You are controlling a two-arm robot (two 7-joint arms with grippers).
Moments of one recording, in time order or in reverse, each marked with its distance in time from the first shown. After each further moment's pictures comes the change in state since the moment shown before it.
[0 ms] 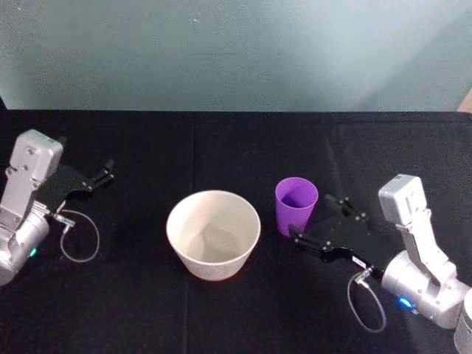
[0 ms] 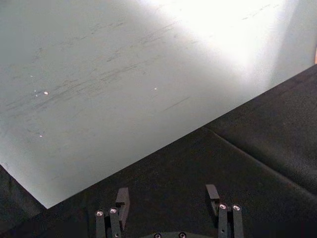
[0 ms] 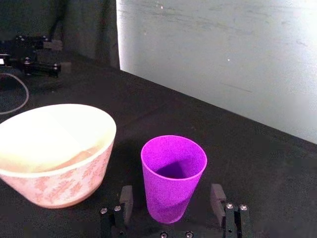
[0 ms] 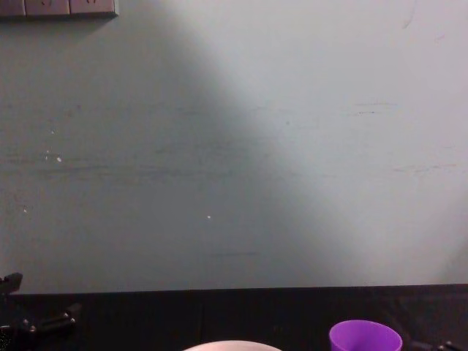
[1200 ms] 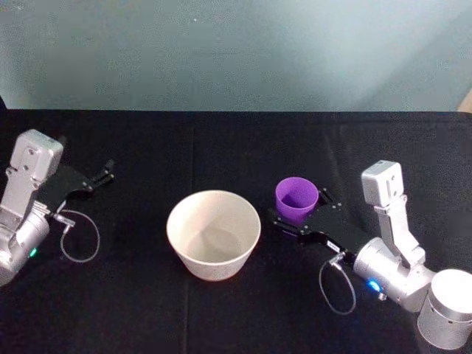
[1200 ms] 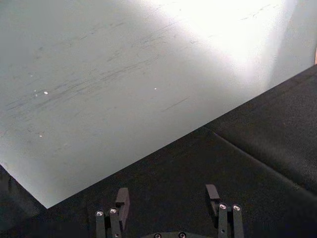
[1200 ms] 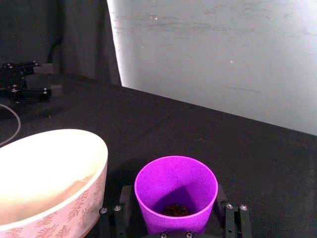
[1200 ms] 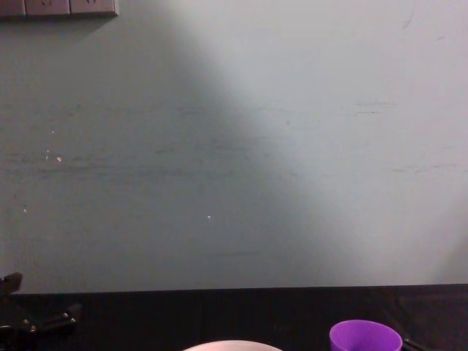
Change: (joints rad) left arm 0.000 0.000 0.000 0.000 0.000 0.000 0.000; right arm 0.088 -0.180 0.046 0.187 -0.001 -0.030 0.097
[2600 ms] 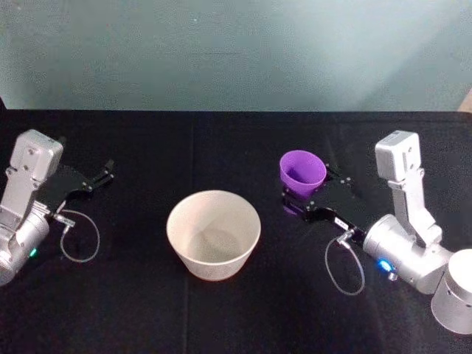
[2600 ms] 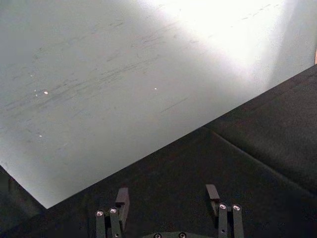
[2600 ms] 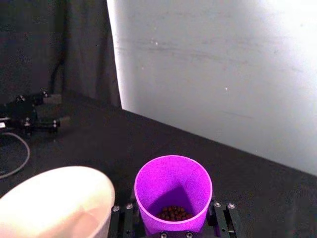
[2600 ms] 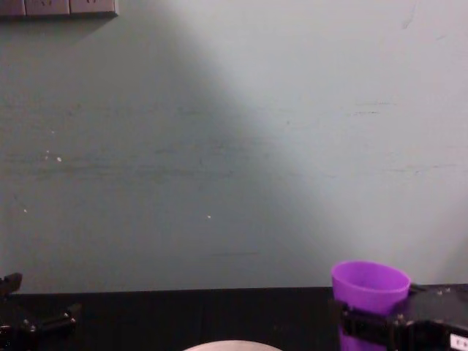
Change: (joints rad) left arm 0.000 0.000 0.000 0.000 0.000 0.000 0.000; right arm -0.043 0.010 0.070 -0.188 -0.030 0.103 -0.007
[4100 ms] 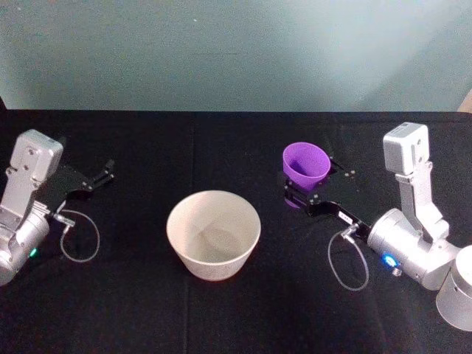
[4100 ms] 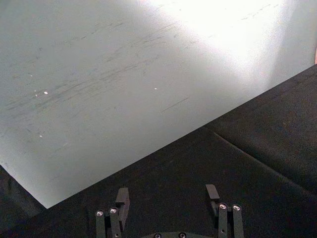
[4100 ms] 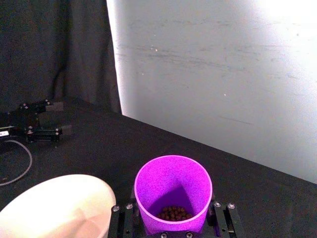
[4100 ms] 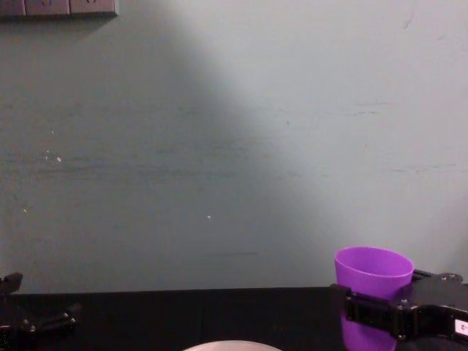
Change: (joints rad) left arm 0.000 0.000 0.000 0.000 0.000 0.000 0.000; right arm -0.009 0.014 0.009 -0.045 0.014 0.015 -0.007
